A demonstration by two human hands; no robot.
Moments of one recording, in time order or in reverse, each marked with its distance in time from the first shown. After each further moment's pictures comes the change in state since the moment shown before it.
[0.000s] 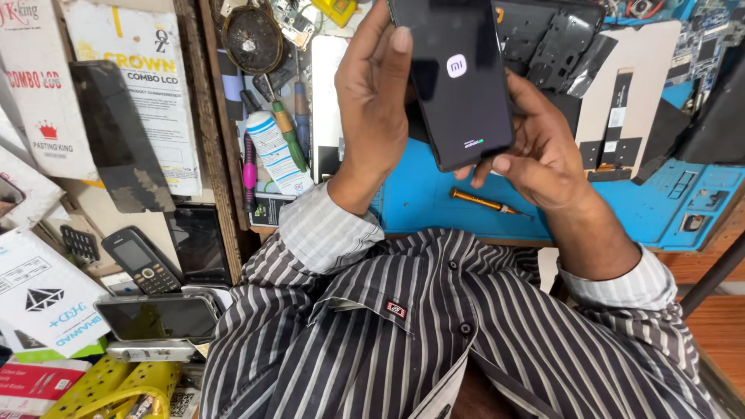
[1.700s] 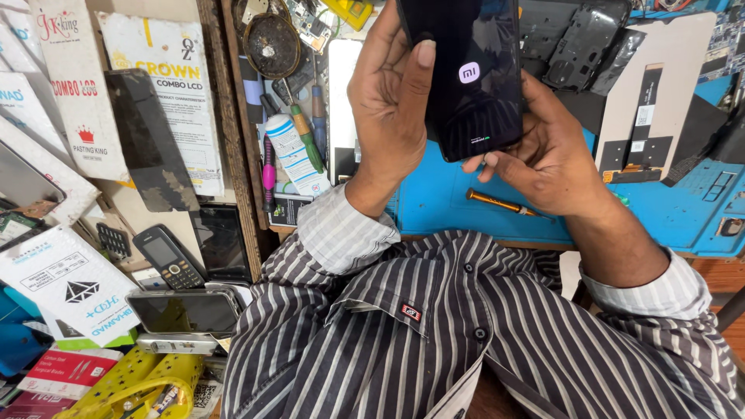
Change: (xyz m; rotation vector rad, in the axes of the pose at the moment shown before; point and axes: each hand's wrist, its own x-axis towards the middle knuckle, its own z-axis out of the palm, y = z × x) left_hand -0.004 -0.002 0.003 0.035 0.015 0.080; right_hand 0.001 0.002 0.009 -0.383 0.050 0.018
